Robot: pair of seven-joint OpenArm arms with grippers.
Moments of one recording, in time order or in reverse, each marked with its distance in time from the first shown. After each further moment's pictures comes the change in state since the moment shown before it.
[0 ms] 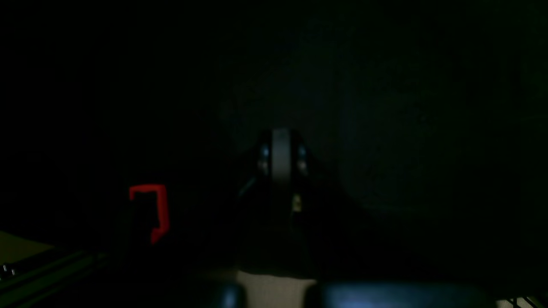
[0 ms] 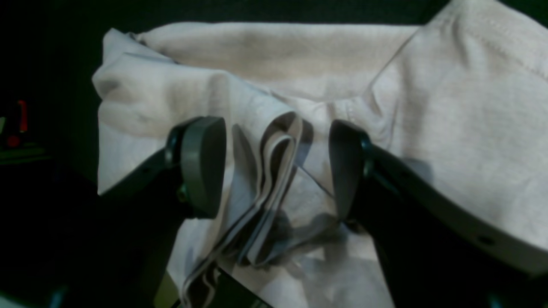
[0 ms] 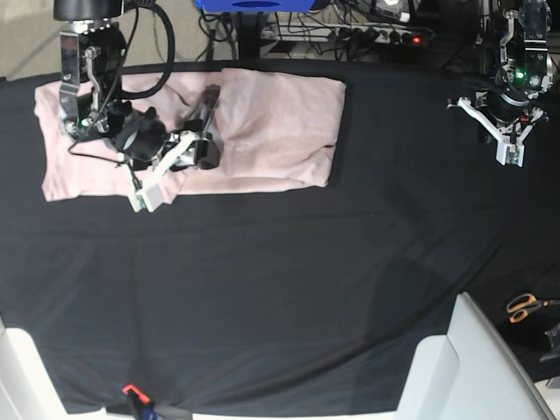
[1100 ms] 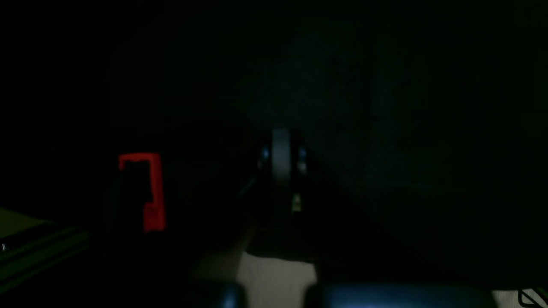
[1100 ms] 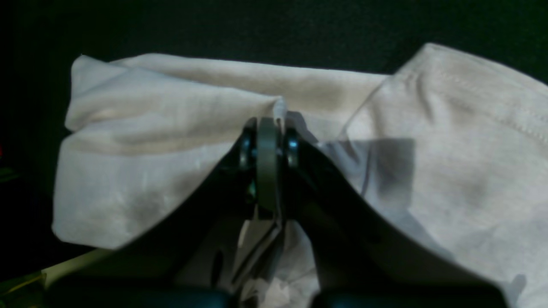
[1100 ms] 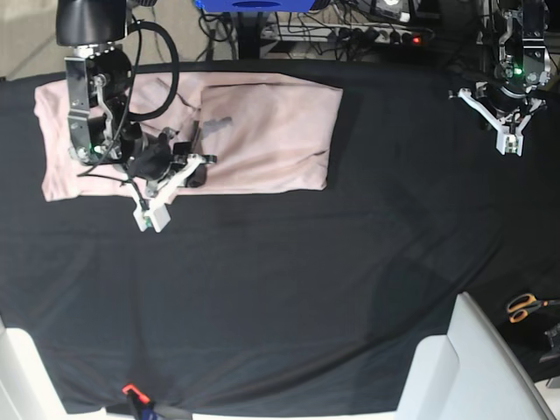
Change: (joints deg) left arm -0.5 0.1 -0.1 -5.2 0.2 0.0 -0.4; right arm 5.4 0.3 -3.2 -4.0 -3.5 -7.3 0.0
